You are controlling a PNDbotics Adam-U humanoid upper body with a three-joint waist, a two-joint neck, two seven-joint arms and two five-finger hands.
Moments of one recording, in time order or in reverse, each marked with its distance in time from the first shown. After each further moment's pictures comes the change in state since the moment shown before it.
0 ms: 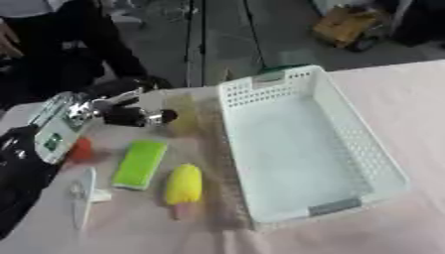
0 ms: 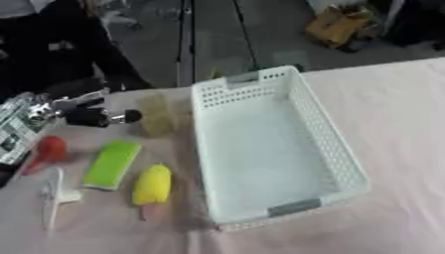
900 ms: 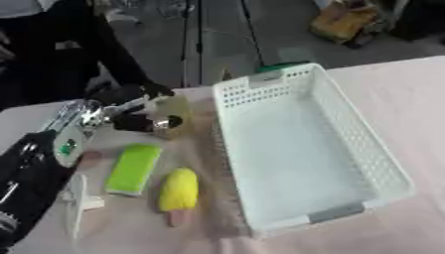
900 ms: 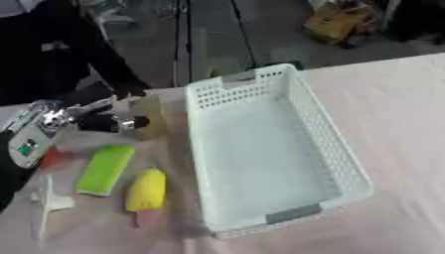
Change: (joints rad) left arm -0.019 -0.011 0.053 0.072 -0.093 0.028 0.073; right arm -0.017 0.019 0.011 0.000 0.001 -0.002 0.003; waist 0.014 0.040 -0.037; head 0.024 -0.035
